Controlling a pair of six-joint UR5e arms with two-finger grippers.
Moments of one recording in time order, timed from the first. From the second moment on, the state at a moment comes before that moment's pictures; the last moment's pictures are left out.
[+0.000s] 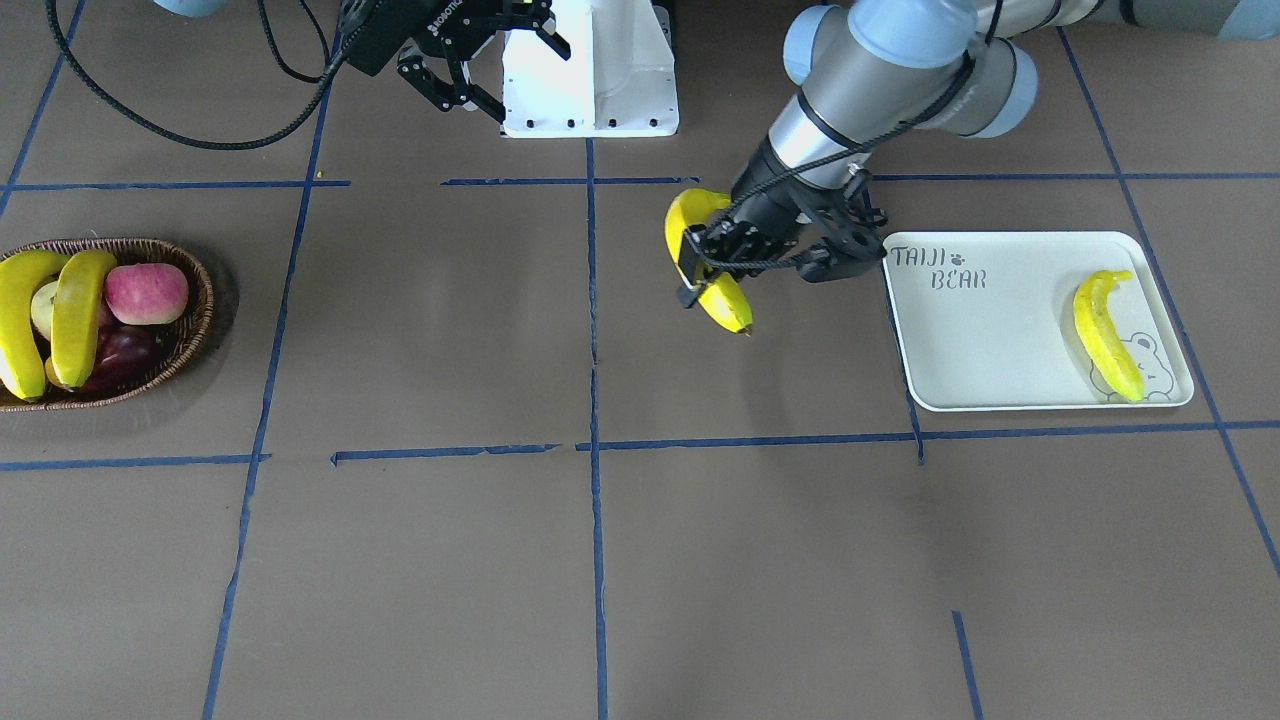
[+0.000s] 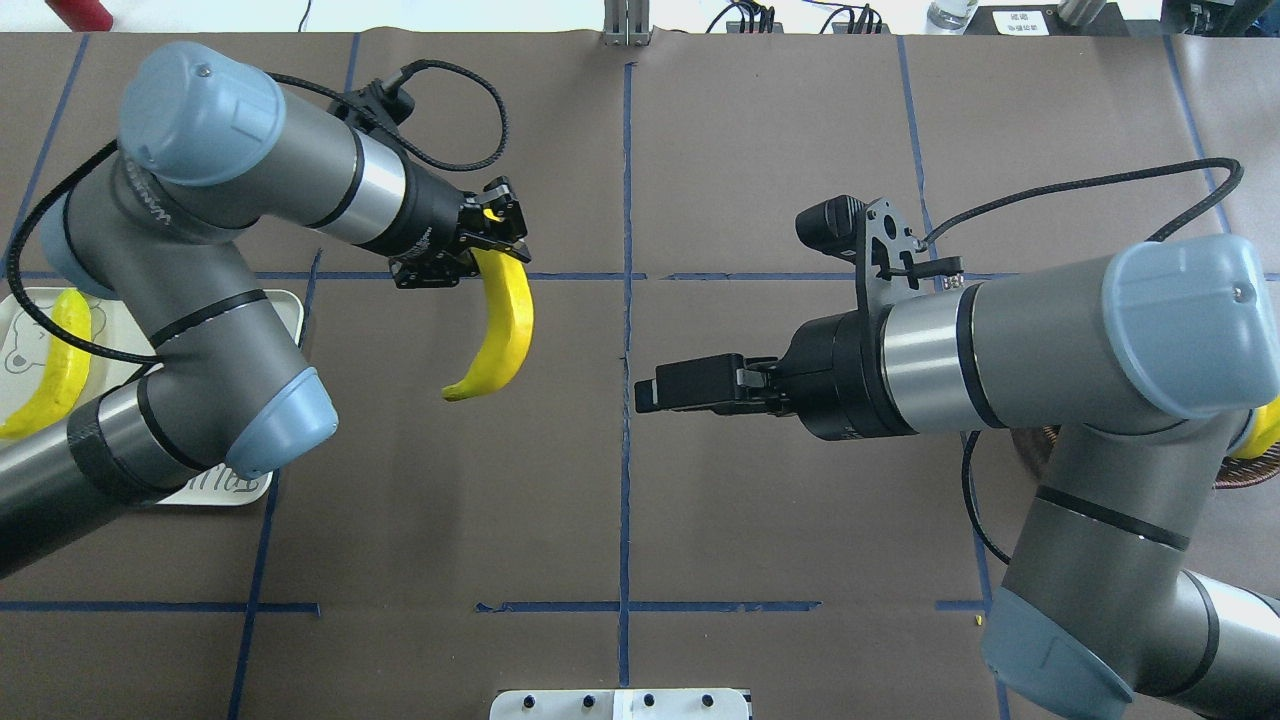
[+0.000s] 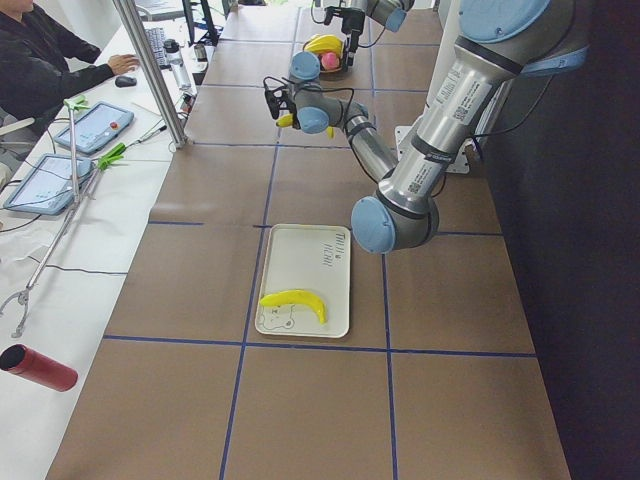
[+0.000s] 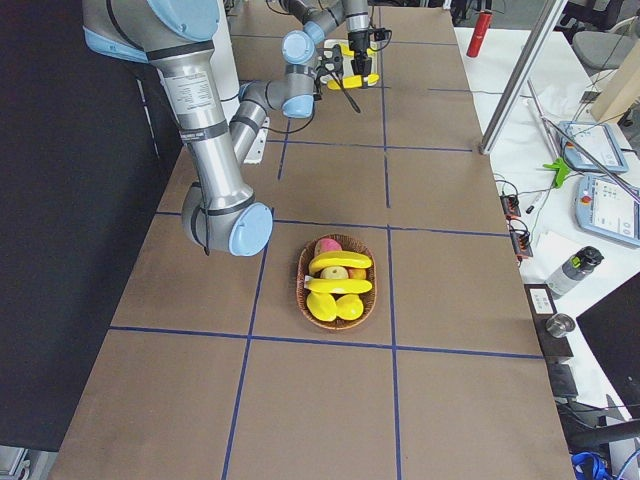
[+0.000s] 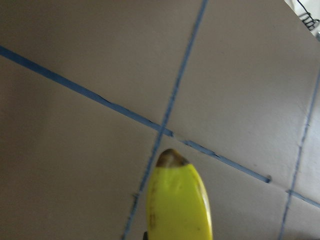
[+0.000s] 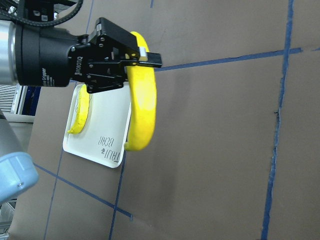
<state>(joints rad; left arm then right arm) -0.77 -2.10 -1.77 -1.96 -2.05 -1.64 0.54 -1.20 2.15 -1.00 1.97 1.38</state>
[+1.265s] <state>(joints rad) -0.94 -1.60 -1.69 -1.88 -2.04 -1.00 0.59 -1.31 2.14 -1.00 1.97 1.38</state>
